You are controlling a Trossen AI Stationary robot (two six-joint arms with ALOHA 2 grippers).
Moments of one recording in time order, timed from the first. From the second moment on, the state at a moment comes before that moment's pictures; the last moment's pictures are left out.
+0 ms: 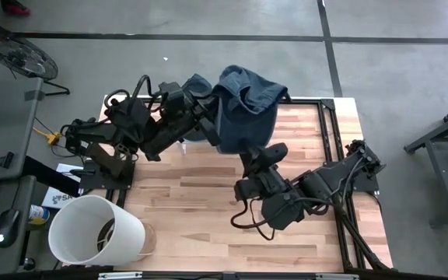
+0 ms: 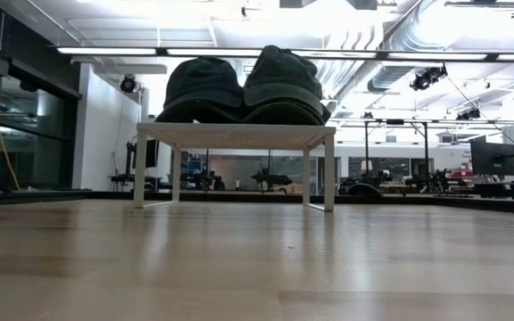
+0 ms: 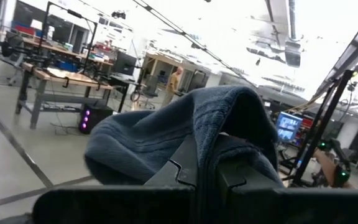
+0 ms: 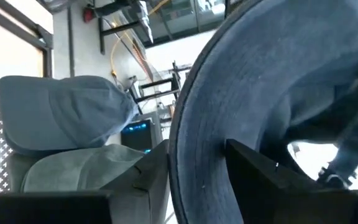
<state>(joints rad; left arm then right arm) -0.28 1.61 2.08 -0.08 -0.88 -0.11 0.54 1.87 2.16 -0.66 1.51 -0.88</state>
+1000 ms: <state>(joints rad) -0.29 1.61 2.08 -0.18 -0.90 -0.08 0.57 1.86 2.16 -0.49 1.50 -0.88</state>
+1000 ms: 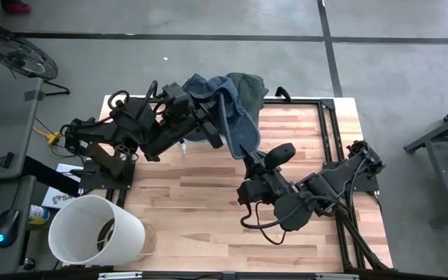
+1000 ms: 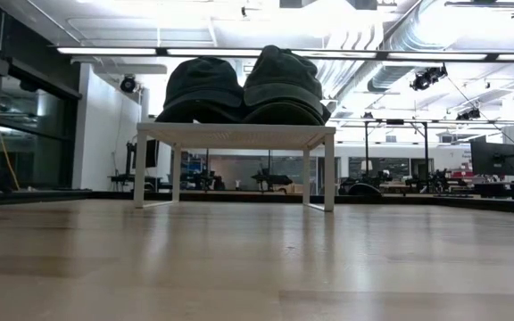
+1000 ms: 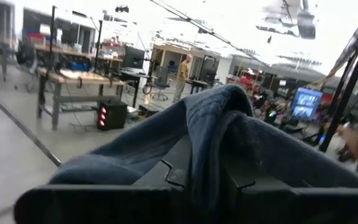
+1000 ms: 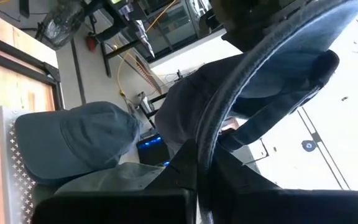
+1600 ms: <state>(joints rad) -0.29 1.55 2.08 -0.07 -0.80 0.24 0.61 1.68 2.16 -0.43 1.50 -0.86</state>
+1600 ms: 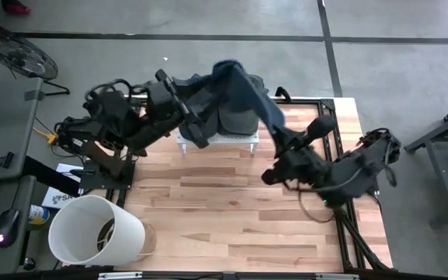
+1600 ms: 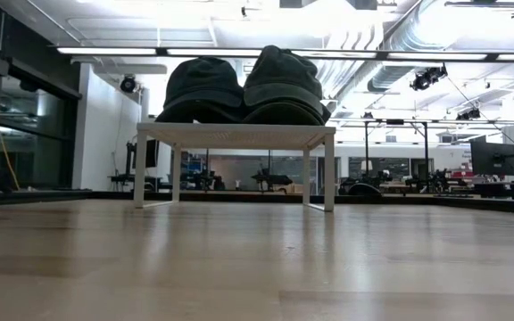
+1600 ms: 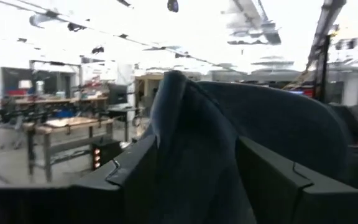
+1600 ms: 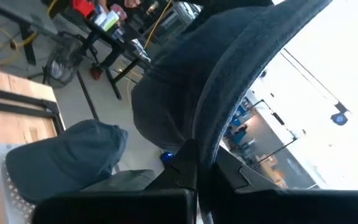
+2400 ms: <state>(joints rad) -0.29 1.52 2.08 -0.30 -0.64 0.37 0.84 1.48 2.16 -0.38 1.48 -0.92</state>
